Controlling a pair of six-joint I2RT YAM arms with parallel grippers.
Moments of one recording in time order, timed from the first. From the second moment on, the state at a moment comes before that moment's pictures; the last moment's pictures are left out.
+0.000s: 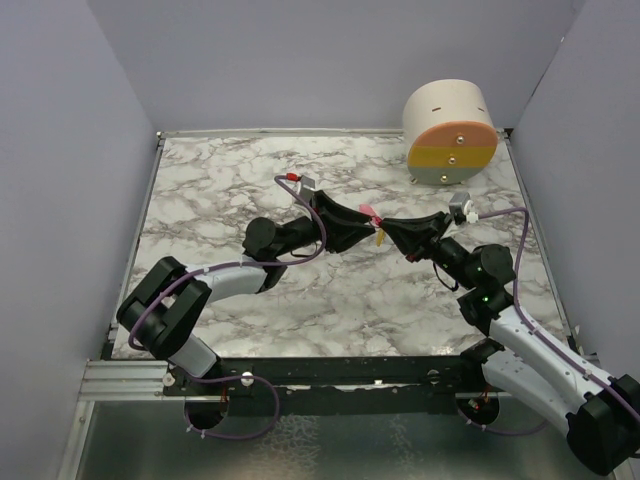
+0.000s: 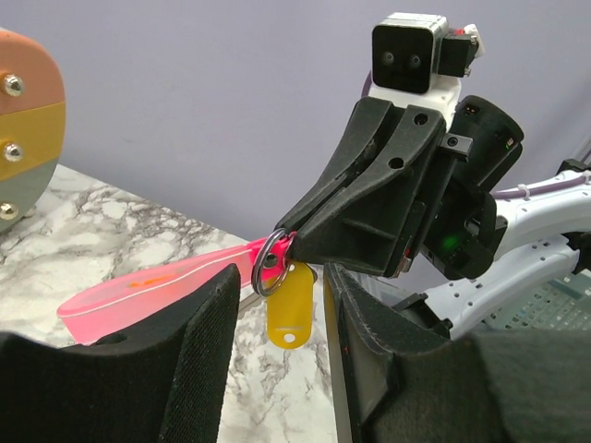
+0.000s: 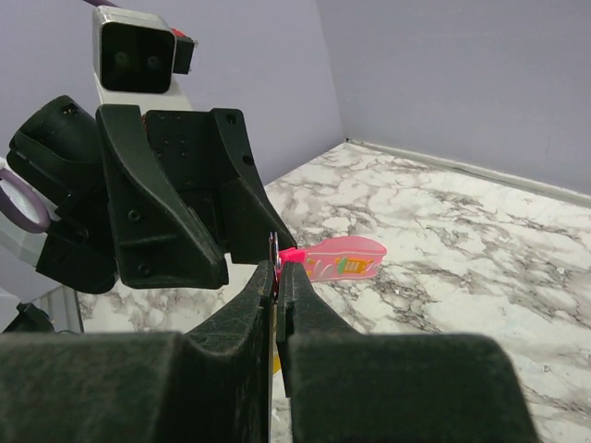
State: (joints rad) left arm -0.69 1.54 0.70 1.31 0.61 -0.74; right arm 0.48 0.81 0.41 0.71 -0.39 0.36
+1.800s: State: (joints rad) left arm -0.72 1.42 1.34 -0.14 0.45 -0.31; right arm 0.48 0.69 0.41 0.52 -0.20 0.18
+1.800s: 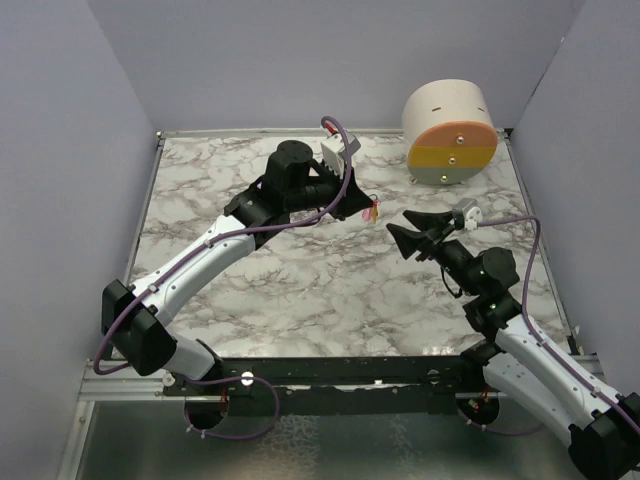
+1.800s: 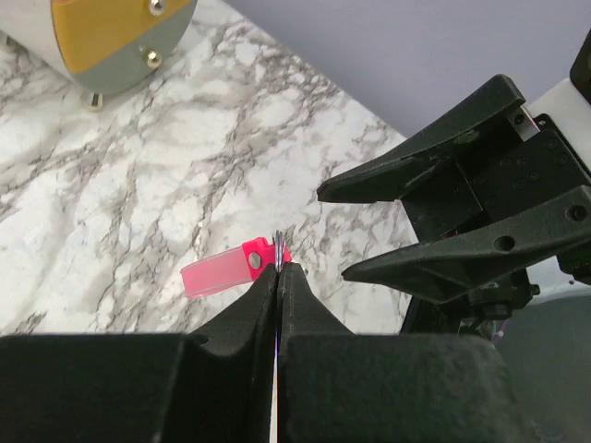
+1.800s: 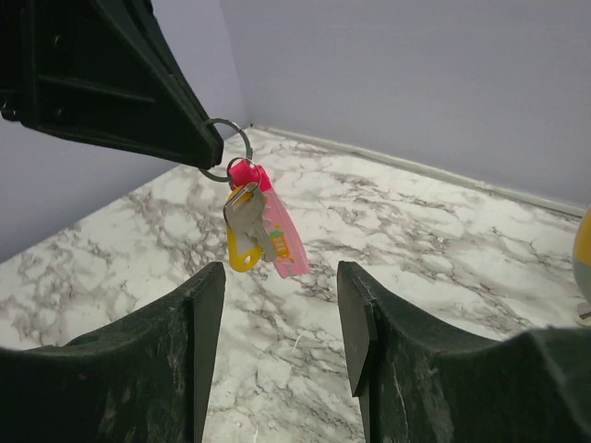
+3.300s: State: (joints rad) left arm -0.83 1.55 1.60 -0.69 0.44 -0.17; right arm 0.48 0.98 0.41 0.72 -0.61 0.11
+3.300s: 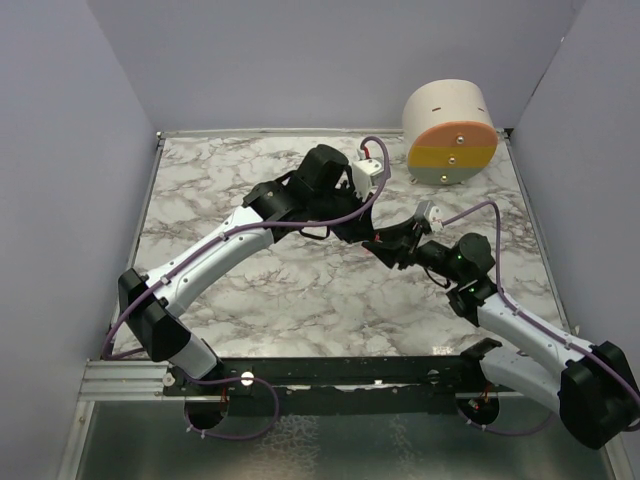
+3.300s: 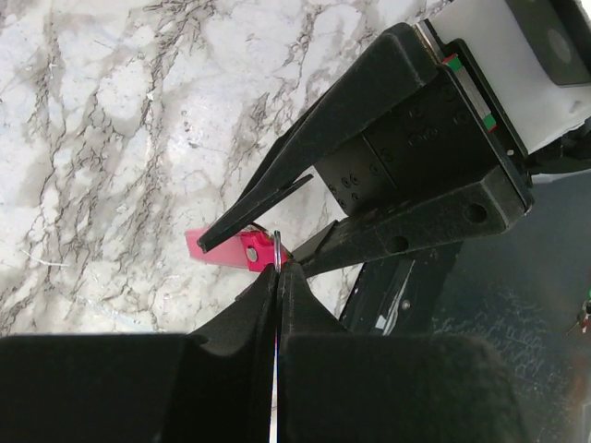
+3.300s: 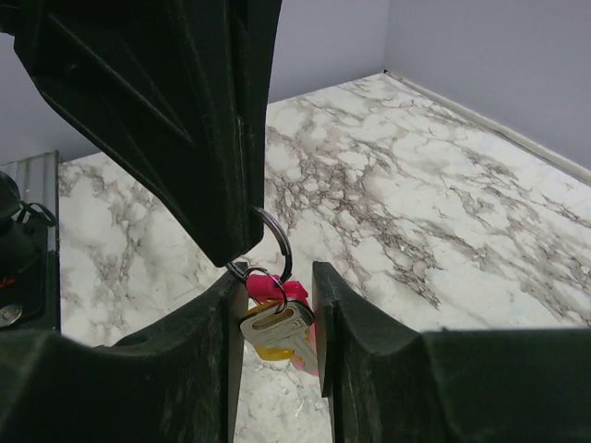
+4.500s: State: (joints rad) left arm -0.83 1.58 1.61 -0.74 0.46 -0.16; right arm 0.50 0.97 0.40 0.64 -0.51 0.06
